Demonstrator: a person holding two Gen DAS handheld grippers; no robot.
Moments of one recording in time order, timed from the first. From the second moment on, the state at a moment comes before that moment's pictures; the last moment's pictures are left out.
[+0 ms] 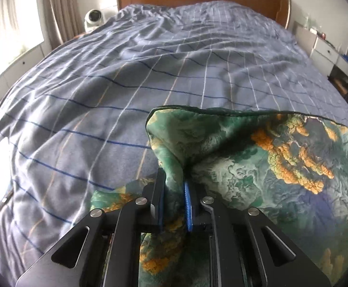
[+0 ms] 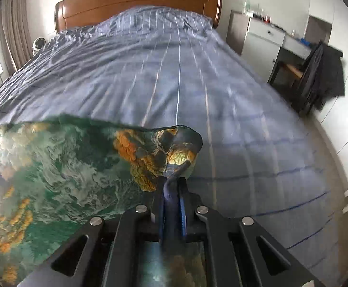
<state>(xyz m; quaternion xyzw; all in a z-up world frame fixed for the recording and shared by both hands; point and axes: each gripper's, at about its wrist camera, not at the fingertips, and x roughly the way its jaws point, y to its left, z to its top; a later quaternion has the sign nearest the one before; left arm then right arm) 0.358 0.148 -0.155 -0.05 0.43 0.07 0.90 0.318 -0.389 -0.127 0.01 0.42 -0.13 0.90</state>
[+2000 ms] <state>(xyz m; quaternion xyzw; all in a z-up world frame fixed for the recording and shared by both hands) 0.345 0.098 -0.092 -0.03 0.39 -0.02 0.92 0.288 -0.382 -0.048 0.02 0.36 -0.04 0.93</state>
